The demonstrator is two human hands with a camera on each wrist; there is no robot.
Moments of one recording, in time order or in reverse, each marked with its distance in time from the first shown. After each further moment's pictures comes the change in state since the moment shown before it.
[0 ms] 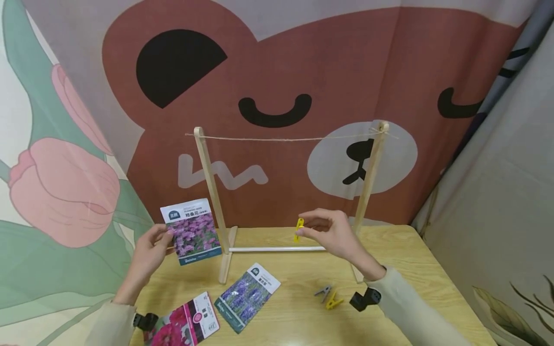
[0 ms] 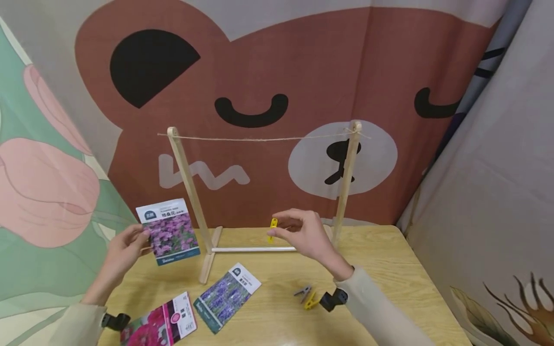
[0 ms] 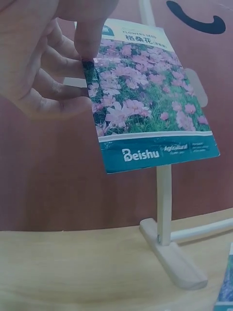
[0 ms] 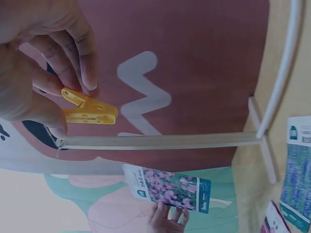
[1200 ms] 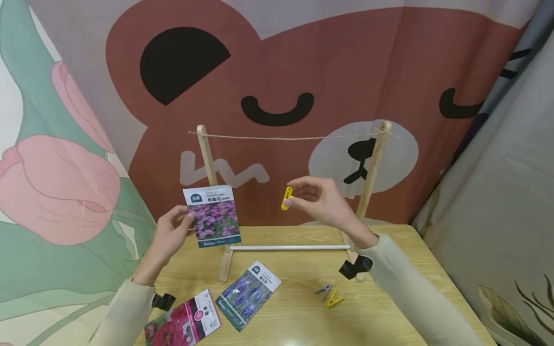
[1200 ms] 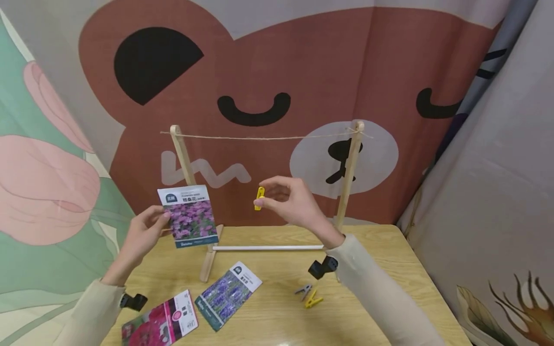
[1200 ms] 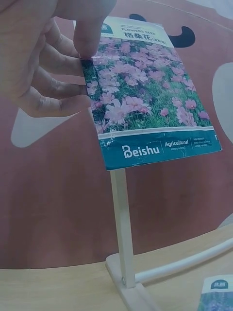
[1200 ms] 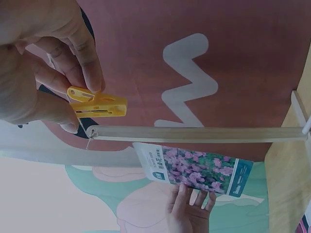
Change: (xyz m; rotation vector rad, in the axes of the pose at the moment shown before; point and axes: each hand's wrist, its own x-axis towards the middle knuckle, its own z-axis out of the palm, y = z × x) left_hand 0.017 0.050 0.025 -0.093 -0.028 0.134; right_hand 0.060 -0.050 -0.008 0.030 -0.057 -0.003
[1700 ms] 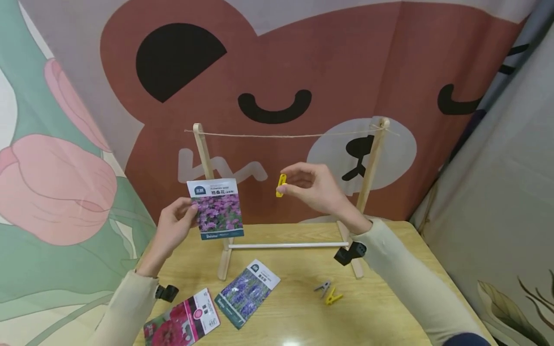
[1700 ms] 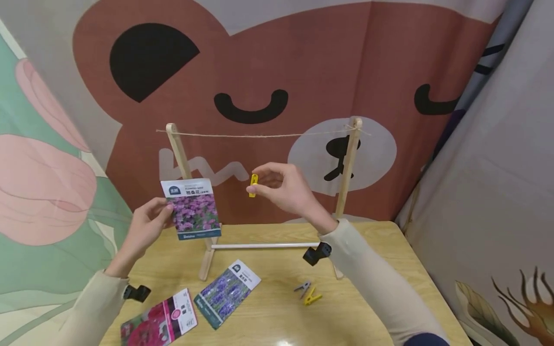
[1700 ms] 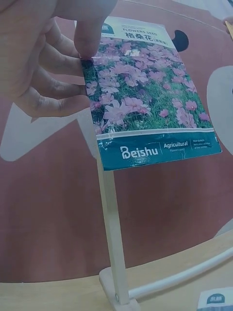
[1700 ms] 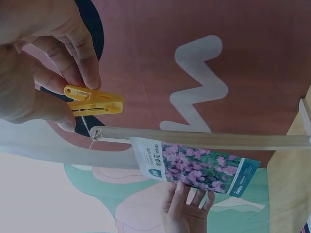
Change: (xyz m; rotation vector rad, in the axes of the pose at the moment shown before) left_hand 0.012 0.012 0.011 0.016 0.000 0.064; right_hand 0.022 -0.009 -0.004 -0.060 0.013 -0.048
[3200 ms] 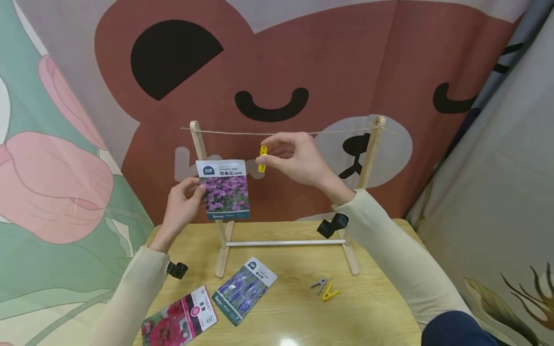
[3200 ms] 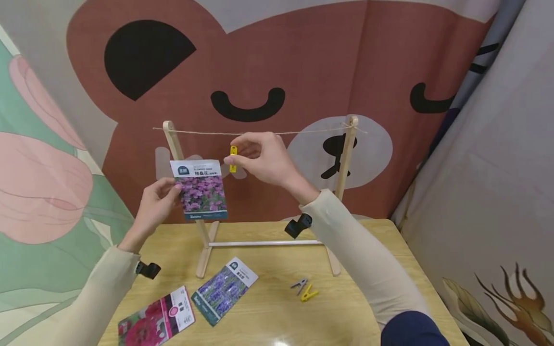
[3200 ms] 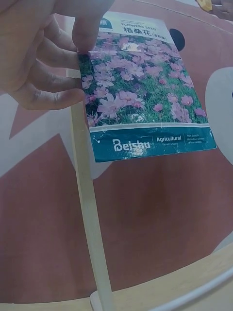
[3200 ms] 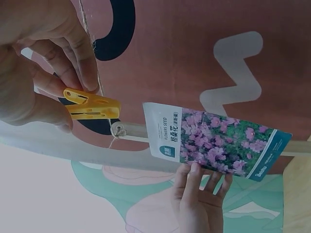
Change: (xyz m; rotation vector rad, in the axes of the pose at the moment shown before) left_hand 0.035 0.030 0.016 0.050 0.049 0.083; right_hand 0.050 -0.044 -0.003 -0.113 -0.004 -0.077
